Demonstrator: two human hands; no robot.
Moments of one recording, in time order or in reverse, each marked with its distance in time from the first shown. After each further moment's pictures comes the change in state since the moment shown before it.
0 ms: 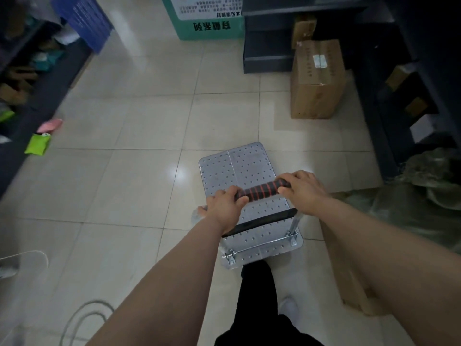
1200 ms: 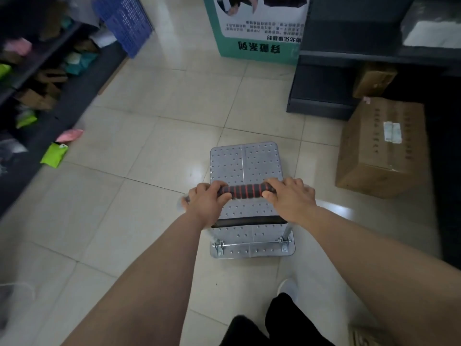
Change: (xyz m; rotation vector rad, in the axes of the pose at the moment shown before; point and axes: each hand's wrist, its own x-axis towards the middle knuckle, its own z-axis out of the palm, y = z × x) left_hand 0.436 0.010 -0.251 -0.023 0.170 -0.131; right_hand 0.487 -0.116 -0.143 -0.191 -0.108 -0.120
